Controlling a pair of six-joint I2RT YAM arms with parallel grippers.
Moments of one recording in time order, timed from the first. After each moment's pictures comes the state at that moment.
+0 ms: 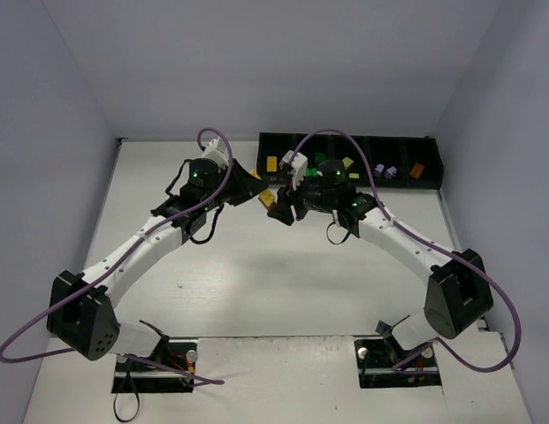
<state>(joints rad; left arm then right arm) -0.51 1.37 1.11 -0.07 0.19 -0.86 0.56 1.49 1.08 -0.06 -0.55 -0.06</state>
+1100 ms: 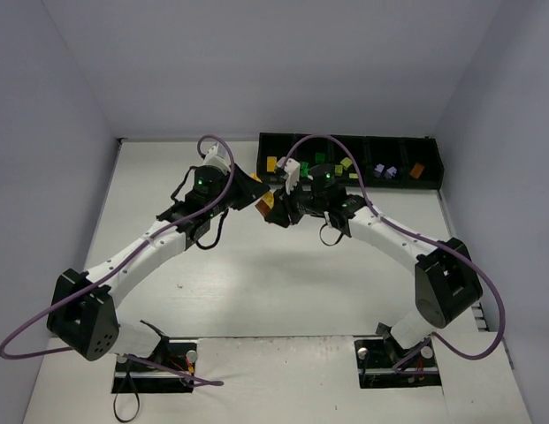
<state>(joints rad) -0.55 1.37 1.05 0.01 0.12 -0.95 0.57 1.57 1.08 -0.04 -0.55 0.00</state>
